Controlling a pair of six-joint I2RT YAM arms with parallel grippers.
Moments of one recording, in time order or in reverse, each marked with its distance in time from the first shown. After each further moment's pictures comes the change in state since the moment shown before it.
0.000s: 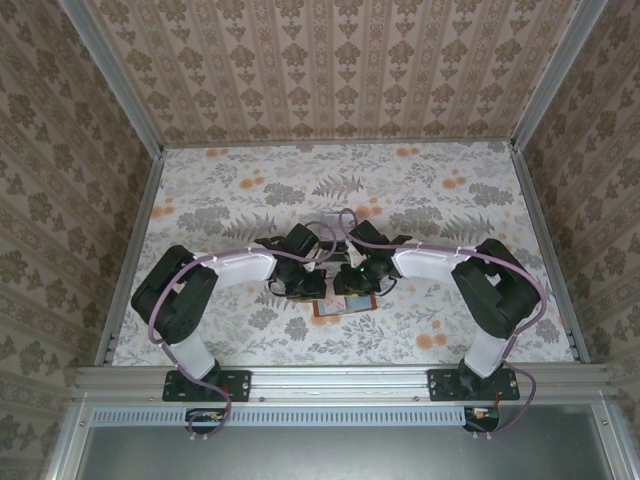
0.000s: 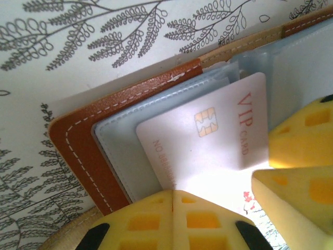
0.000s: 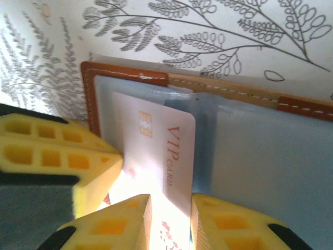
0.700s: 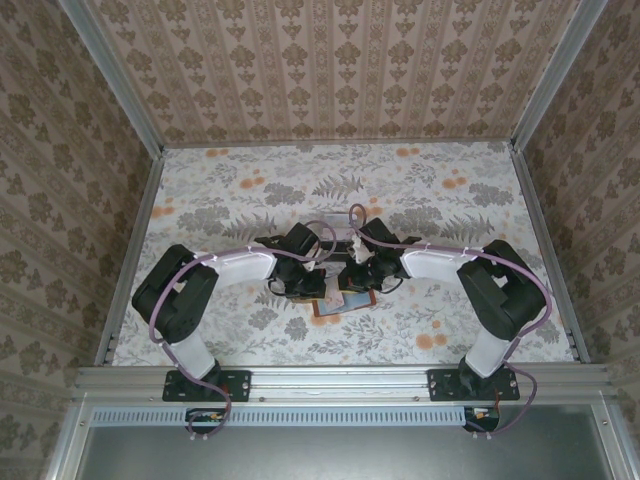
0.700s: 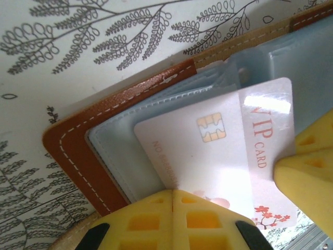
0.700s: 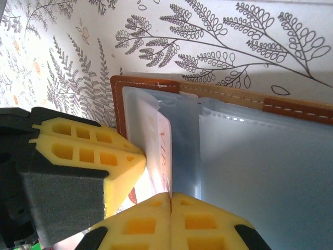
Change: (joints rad) left arm 0.011 0.005 0.008 -0.016 0.000 0.017; right arm -0.053 -0.023 -0.056 0.108 -0.099 0.042
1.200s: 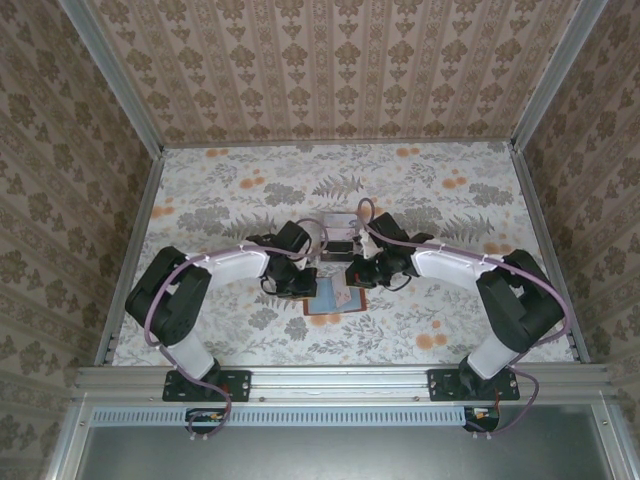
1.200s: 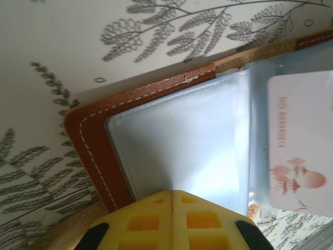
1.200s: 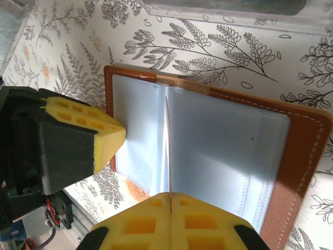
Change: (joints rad) left arm 0.048 -0.036 -0.019 -0.054 -0.023 0.028; right arm -0.030 -0.109 0.001 -0.101 0.049 -0.054
